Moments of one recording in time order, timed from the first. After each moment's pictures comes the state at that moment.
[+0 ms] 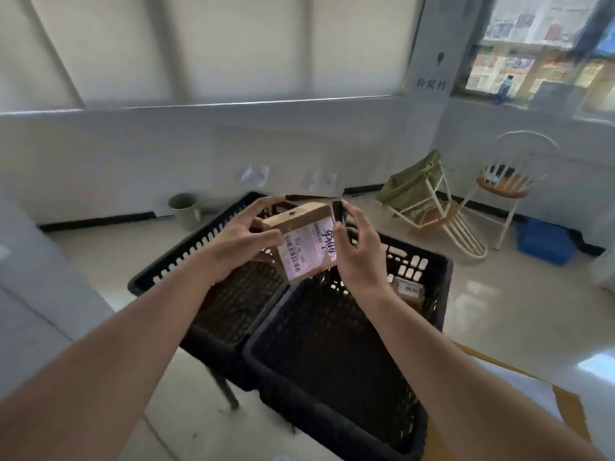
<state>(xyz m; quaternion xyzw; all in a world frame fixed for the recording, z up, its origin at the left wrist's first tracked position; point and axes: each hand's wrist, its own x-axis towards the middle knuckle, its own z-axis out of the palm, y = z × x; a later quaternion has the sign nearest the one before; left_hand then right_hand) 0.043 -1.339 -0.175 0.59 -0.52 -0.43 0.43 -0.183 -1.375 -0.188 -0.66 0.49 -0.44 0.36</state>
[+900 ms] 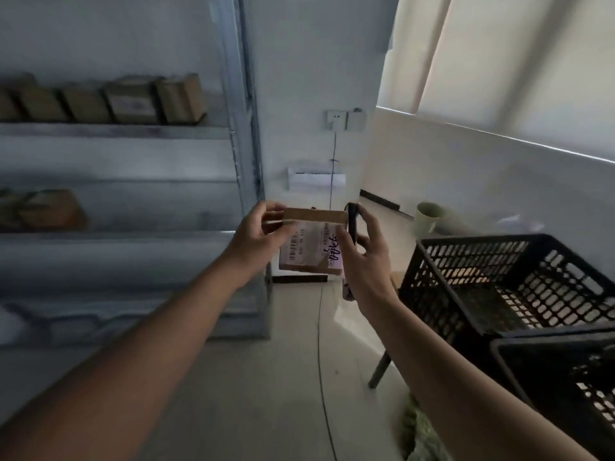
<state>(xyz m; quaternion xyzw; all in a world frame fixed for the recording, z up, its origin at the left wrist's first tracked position) 0.139 -0.819 -0.170 0.75 -0.19 -0.05 0.64 0.043 -1.001 -0.180 -0.70 0.12 -0.22 0.66</state>
